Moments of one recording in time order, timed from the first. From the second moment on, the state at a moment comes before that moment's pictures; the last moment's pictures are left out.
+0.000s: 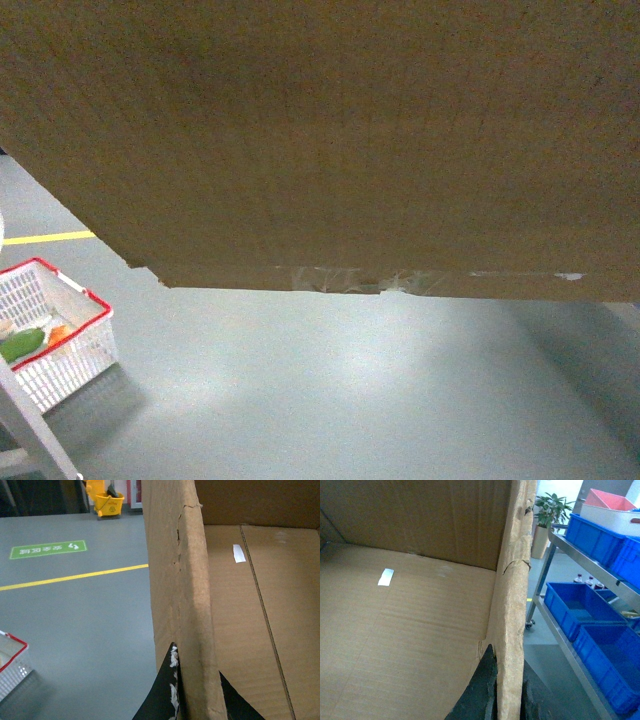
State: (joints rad) left arm -0.37 1.14 0.78 0.14 -0.22 -0.15; right arm 0.20 1.14 0.74 0.35 0.10 -0.09
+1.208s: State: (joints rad) left arm -0.37 1.14 0.78 0.14 -0.22 -0.15; right arm 0.20 1.14 0.74 0.35 0.10 -0.09
